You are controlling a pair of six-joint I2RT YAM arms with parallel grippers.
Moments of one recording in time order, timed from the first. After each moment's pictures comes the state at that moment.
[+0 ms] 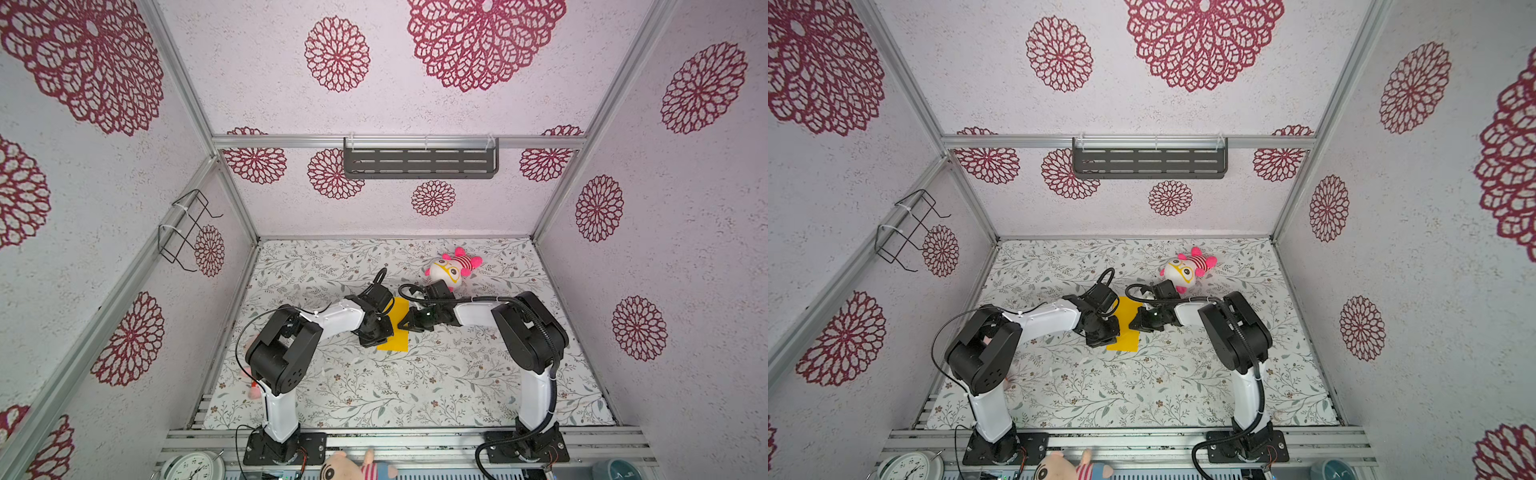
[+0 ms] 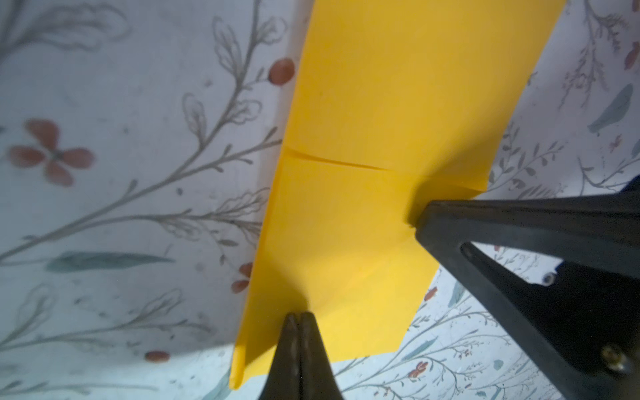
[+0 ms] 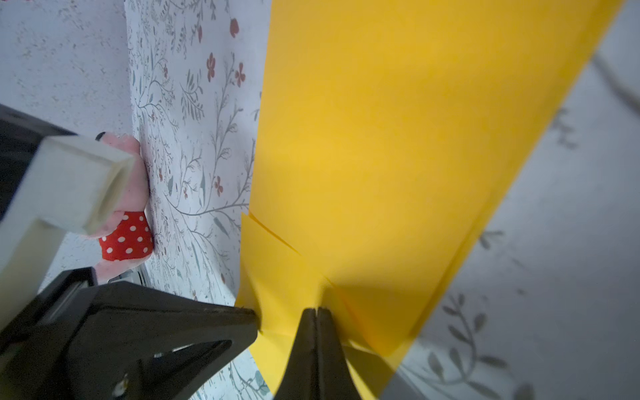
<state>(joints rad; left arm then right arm) -0.62 1.88 1.14 -0.56 0.16 -0.86 0.54 2.01 1.10 -0.05 -0.62 0.53</state>
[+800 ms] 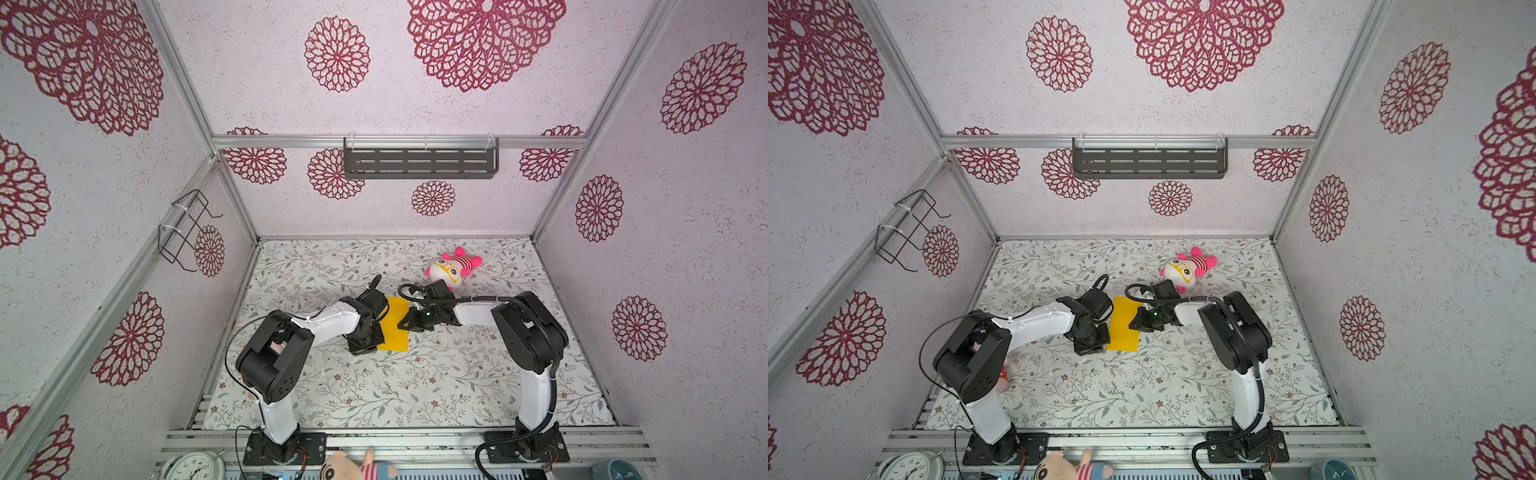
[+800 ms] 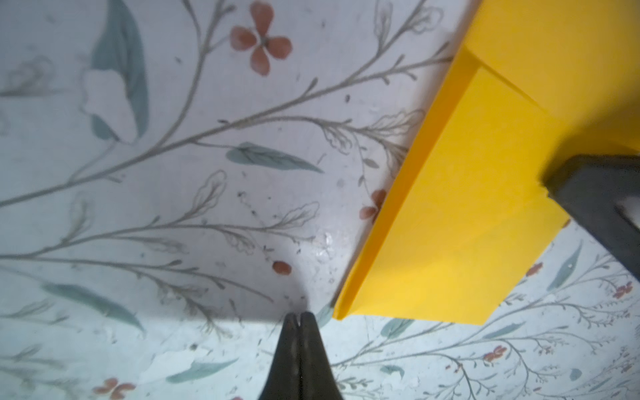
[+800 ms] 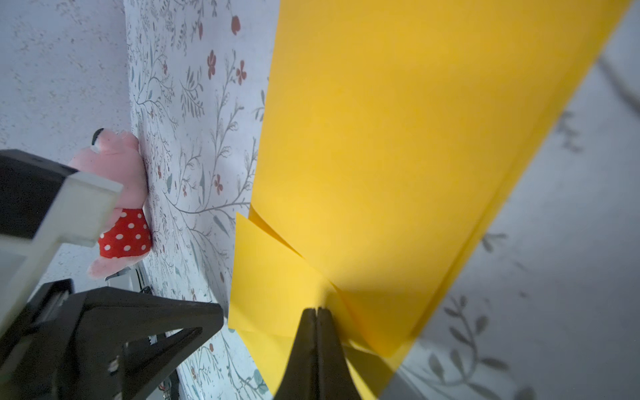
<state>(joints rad) -0.62 1.79 1.10 -0.72 0.09 -0.88 0.54 2.01 1.10 -0.06 -0.62 0.51</state>
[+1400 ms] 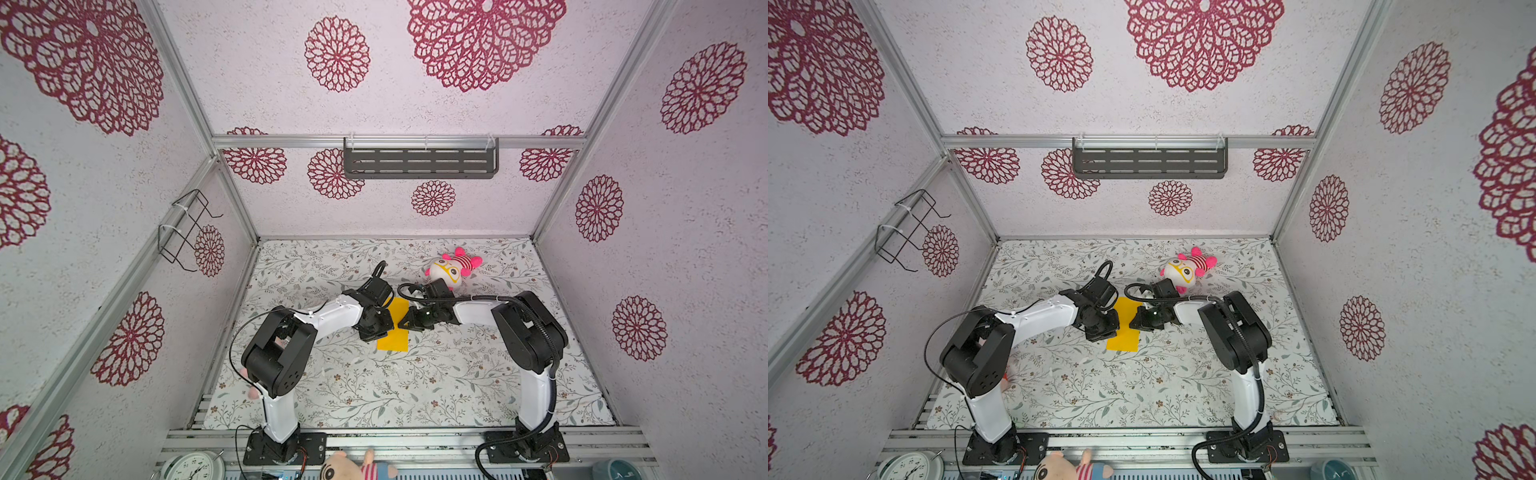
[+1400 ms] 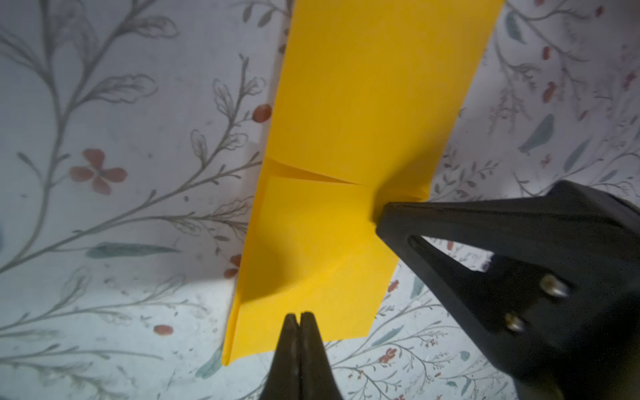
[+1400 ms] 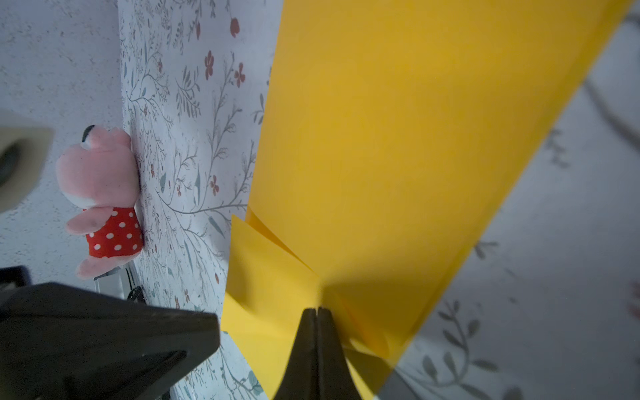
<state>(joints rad) -0.61 1.87 1.19 -0.59 0.17 -0.87 0.54 2.01 1.12 -0.09 -0.61 0.48</state>
